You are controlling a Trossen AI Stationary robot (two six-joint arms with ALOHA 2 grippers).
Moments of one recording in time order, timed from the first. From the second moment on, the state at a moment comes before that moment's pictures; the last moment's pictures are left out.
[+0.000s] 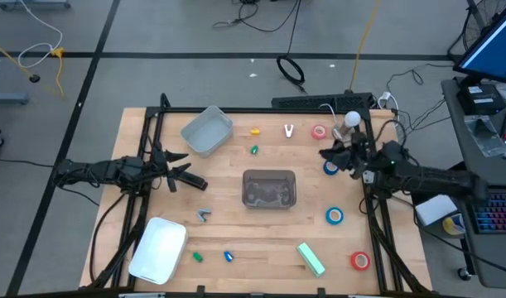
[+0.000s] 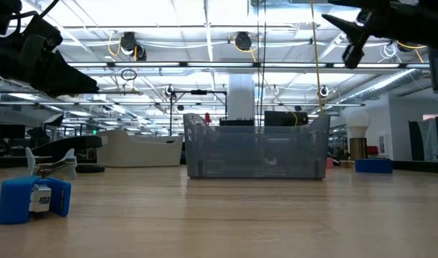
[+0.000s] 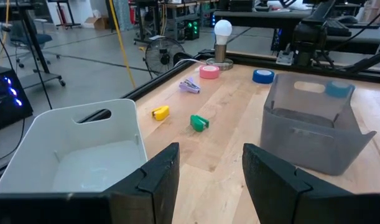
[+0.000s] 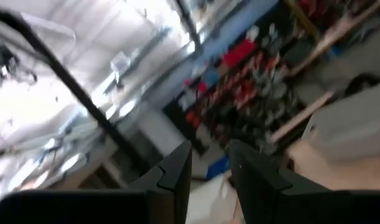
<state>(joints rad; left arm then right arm) -0.09 0.01 0.11 -0.29 -0.50 -0.10 -0.24 0.48 0.24 0.48 -0.23 0.80</state>
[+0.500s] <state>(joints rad) -0.09 0.01 0.11 -0.29 -0.50 -0.11 0.16 0.83 0.65 -0.21 -0.15 0.90</state>
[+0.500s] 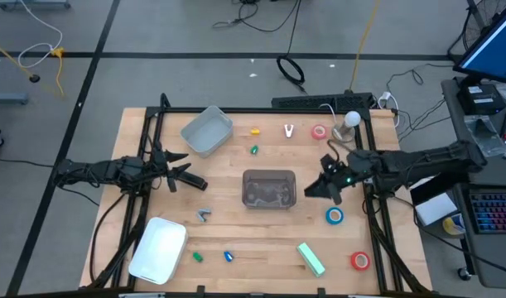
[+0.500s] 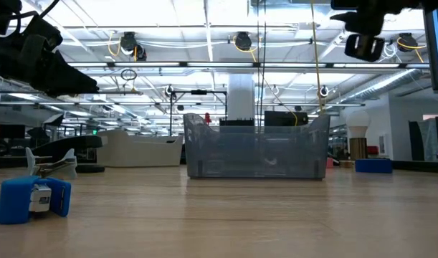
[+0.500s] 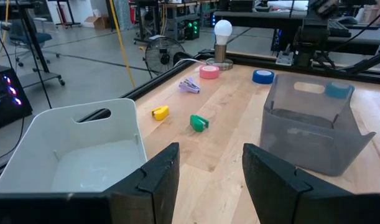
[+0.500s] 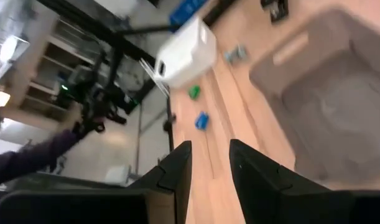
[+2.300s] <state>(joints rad) -0.09 0.01 0.11 -0.29 -0.50 -0.05 0.75 1.57 1.15 -0.80 -0.21 1.57</state>
